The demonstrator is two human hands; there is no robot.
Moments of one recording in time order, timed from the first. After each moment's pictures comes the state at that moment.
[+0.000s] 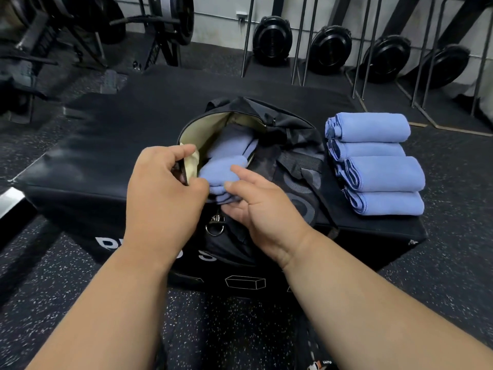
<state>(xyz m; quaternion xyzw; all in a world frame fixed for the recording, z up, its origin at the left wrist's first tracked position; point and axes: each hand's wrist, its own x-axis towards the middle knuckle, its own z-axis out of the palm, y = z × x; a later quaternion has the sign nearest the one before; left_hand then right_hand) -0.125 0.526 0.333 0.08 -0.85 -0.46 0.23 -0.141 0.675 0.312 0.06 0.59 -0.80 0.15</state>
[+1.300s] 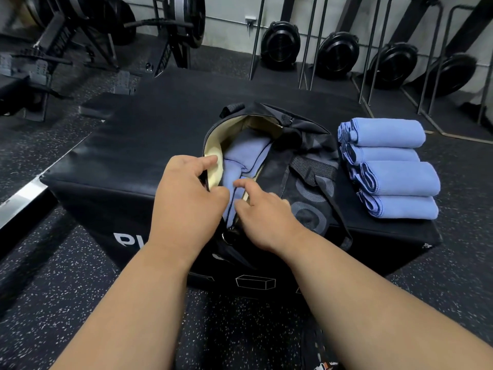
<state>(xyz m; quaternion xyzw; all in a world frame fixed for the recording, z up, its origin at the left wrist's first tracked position) -0.123 0.506 0.318 0.06 -0.87 -0.45 0.20 -0.150 0.657 0.290 -0.07 0.95 -0.28 0.09</state>
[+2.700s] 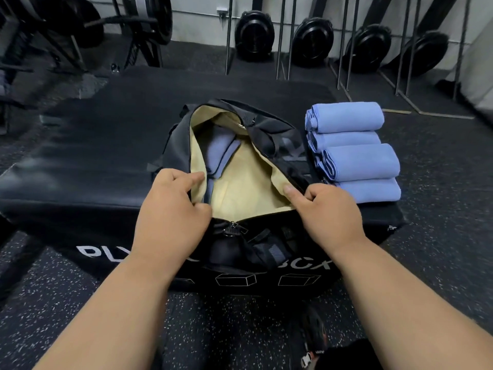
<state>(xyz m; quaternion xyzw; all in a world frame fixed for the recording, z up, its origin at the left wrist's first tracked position) -0.126 0.560 0.301 0.01 -0.93 -0.35 0.14 -0.128 0.819 0.292 0.13 0.95 -0.25 -0.12</state>
